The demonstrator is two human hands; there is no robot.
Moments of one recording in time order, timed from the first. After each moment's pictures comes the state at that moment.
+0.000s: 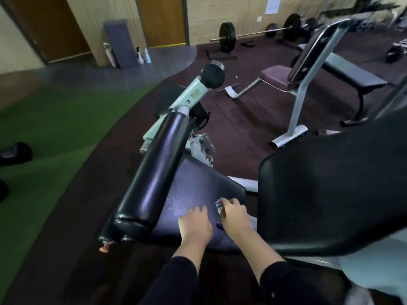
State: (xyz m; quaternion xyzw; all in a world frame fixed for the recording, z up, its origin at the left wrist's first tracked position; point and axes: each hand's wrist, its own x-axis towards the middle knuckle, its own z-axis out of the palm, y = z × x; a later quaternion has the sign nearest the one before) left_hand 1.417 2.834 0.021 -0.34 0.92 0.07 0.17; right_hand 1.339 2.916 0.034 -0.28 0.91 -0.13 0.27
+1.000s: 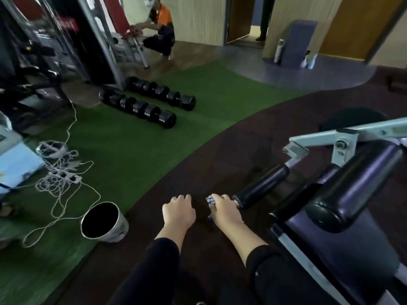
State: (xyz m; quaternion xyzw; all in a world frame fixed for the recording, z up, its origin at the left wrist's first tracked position) left_hand 1.920 2.656 0.088 -0.65 0.74 0.12 0.11; right_hand 1.787 2.674 0.075 -0.58 0.75 -0.06 0.31
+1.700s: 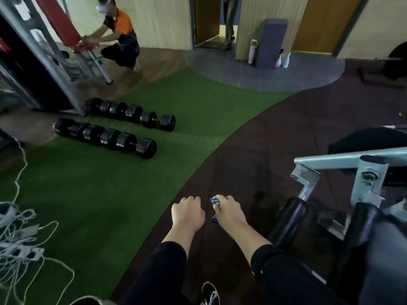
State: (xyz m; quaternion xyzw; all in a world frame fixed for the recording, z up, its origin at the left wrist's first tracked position) left_hand 1.891 2.275 0.077 -0.54 0.83 0.11 0.10; right_hand 1.769 2.315 0.061 -0.49 0.81 -0.11 0.32
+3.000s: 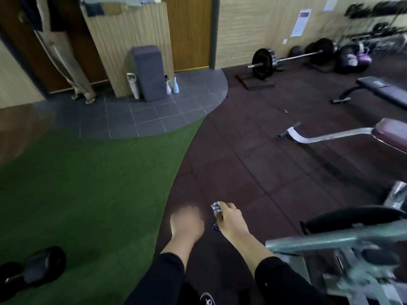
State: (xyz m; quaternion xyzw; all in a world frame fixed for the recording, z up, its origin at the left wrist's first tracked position) left_hand 1.332 1.680 0.070 -0.26 0.95 0.11 0.15; right_hand 1.249 1.794 0.042 -0.24 0.92 -0.20 0.21
